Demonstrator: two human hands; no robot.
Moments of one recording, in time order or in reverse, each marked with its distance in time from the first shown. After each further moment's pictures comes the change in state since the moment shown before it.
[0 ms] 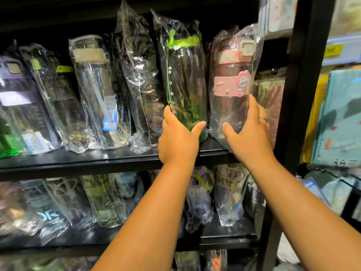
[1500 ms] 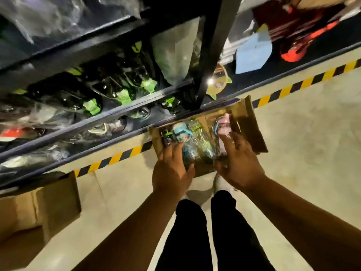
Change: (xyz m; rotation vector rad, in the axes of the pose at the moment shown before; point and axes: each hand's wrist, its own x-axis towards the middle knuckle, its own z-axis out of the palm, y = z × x) left_hand -0.557 -0.468 0.238 0.395 -1.259 -0.097; right_hand -0.629 0.411 0.104 -0.451 -1.076 0.686
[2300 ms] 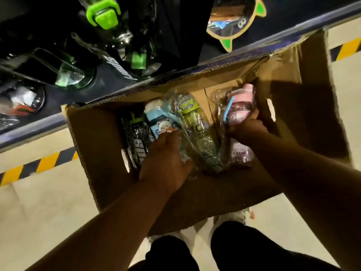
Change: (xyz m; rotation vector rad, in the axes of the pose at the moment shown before) left_hand 0.187 -0.096 0.251 0.004 -0.226 -0.022; right_hand 0.300 0.222 0.260 0.173 -0.204 0.642
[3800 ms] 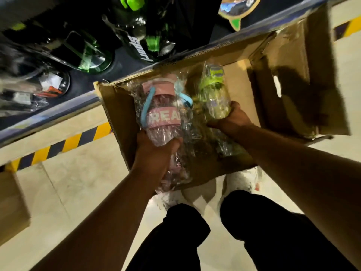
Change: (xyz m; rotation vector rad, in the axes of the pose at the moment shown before) left_hand -0.057 -0.035 -0.016 -0.851 0.188 -0.580; right_hand -0.103 -0.025 0.032 0.400 -0.058 -0.205
